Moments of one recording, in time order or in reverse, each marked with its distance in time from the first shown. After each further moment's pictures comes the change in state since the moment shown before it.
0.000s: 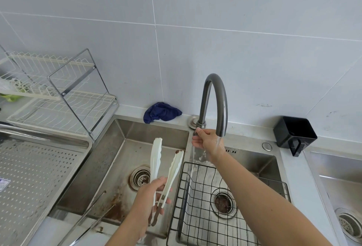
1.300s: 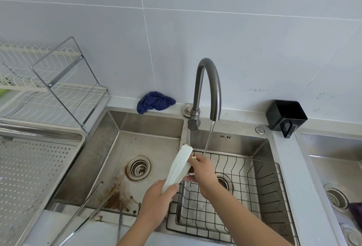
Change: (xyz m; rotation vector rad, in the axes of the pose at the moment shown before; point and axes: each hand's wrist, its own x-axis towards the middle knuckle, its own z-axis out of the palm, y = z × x) left_hand -0.016 -0.038 0.016 0.488 0.006 0.201; right_hand -0.105 0.073 -0.002 -0.140 0.053 0.230
